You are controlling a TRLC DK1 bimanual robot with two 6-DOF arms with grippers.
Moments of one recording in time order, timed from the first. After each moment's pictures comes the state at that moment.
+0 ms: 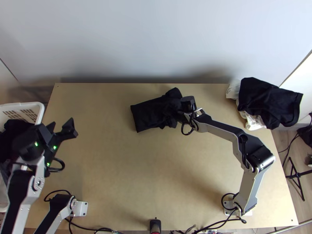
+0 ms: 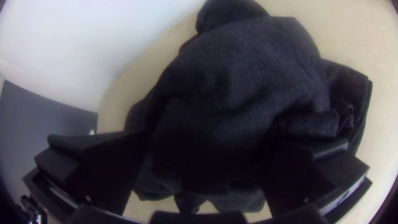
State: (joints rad) left arm -0.03 0.64 0.76 -0.39 -0.12 -0.28; right arm 0.52 1.96 1.24 0.07 -0.16 0.89
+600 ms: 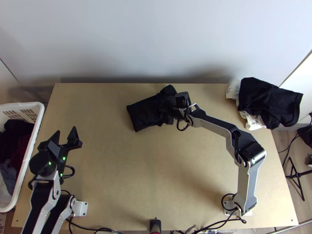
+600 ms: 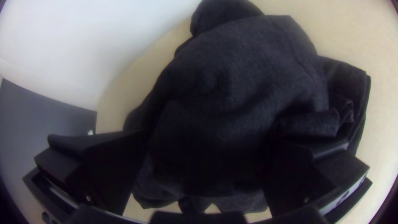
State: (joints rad) left arm 0.02 0.47 0.30 0.10 -0.11 -0.29; right arm 0.54 2.06 1.40 -0.01 -0.15 0.89
